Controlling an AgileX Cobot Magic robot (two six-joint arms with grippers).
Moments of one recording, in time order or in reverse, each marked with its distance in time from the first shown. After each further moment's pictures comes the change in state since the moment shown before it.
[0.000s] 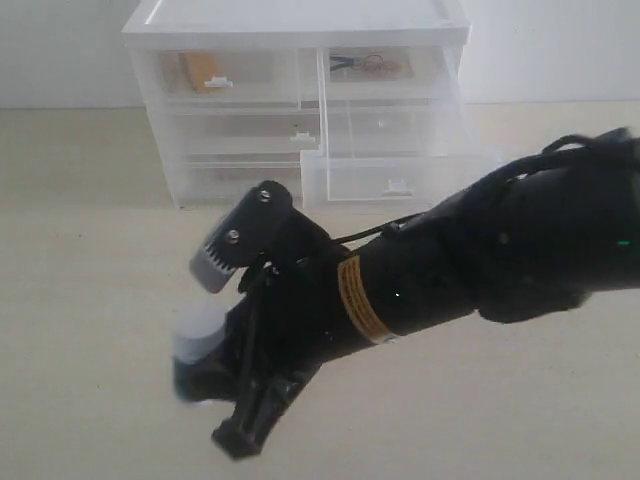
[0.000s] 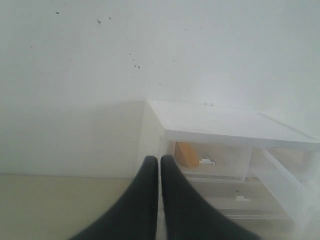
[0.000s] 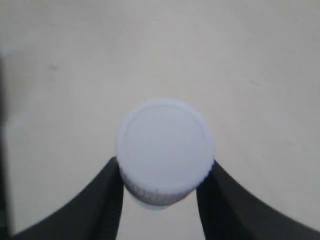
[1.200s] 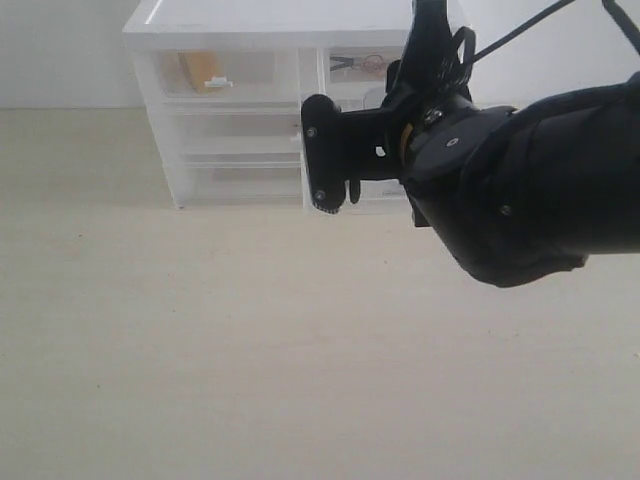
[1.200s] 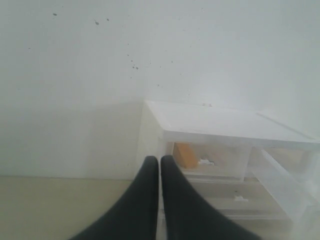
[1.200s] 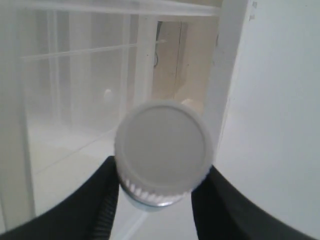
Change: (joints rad) left arm 0.000 0.000 0.000 0.000 -0.008 0.004; right arm 0.055 -0.063 -0.102 -0.296 1.318 -0.696
